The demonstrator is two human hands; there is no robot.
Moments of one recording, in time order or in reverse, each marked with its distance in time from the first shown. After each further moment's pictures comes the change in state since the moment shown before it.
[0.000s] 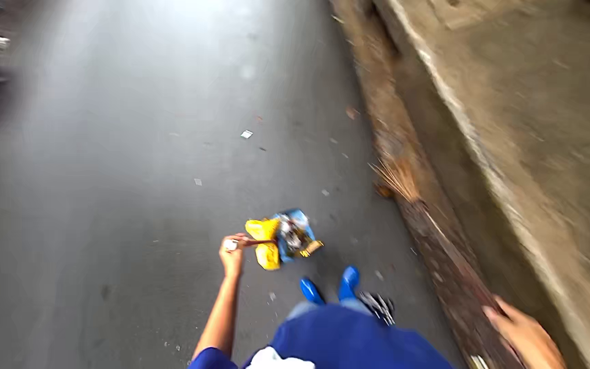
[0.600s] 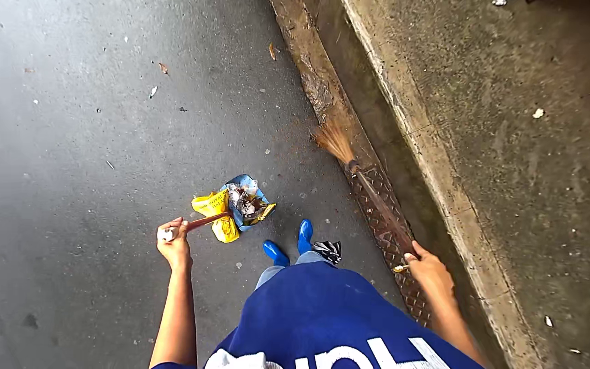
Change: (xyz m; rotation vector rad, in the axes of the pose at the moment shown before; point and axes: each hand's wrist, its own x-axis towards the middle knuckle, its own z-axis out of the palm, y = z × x) left_hand 0.008 -0.001 0.016 0.011 0.058 -0.167; right_hand -0.042 -0.033 0.028 -0.186 0.074 0.342
